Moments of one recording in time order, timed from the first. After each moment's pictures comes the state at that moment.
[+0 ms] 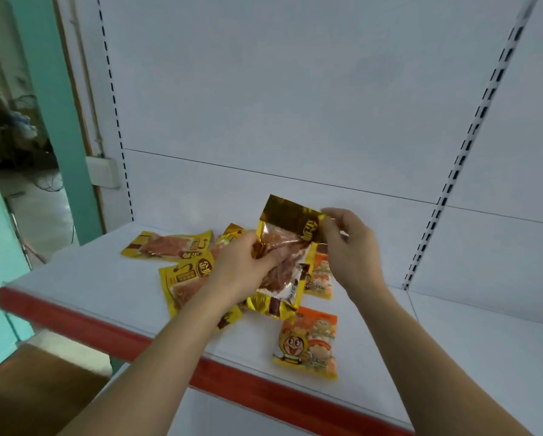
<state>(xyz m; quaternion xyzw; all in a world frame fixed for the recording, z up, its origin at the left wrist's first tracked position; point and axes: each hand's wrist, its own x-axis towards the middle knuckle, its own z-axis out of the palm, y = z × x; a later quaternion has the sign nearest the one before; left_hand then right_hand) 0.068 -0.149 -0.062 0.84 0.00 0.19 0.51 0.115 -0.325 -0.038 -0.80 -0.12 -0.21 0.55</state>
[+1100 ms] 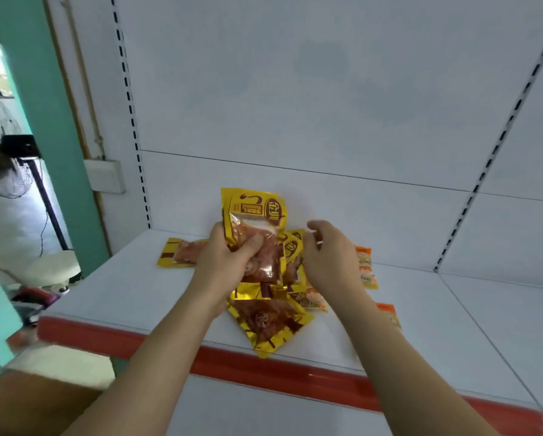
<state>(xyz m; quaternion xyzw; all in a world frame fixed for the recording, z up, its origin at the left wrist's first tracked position) 0.065 -0.023 -0.072 0.70 0.04 0.17 0.69 0.088 -0.193 -0.057 -0.89 -0.06 -0.22 0.39</state>
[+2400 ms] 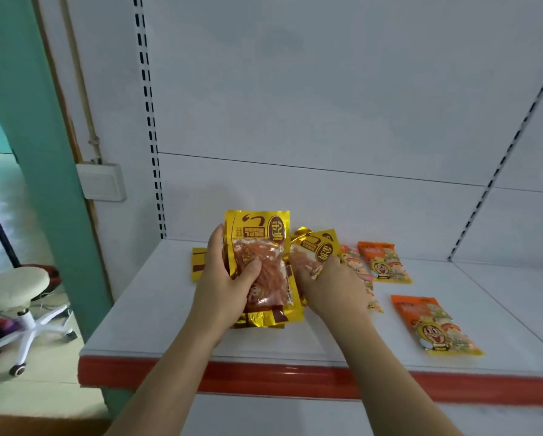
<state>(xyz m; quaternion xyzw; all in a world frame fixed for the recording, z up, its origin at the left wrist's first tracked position) 0.076 0.084 -0.110 0.77 -0.03 0.15 0.62 0.086 -0.097 -0.096 -0.96 0.16 -0.12 0.21</state>
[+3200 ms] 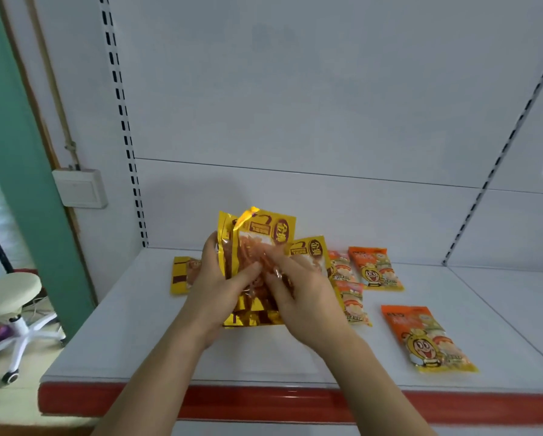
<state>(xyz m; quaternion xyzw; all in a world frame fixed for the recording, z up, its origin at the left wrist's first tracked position) 0.098 0.060 -0.098 0.69 -0.04 0.06 0.72 0.078 -0.100 -0.094 -0.88 -0.18 -0.26 0.35</state>
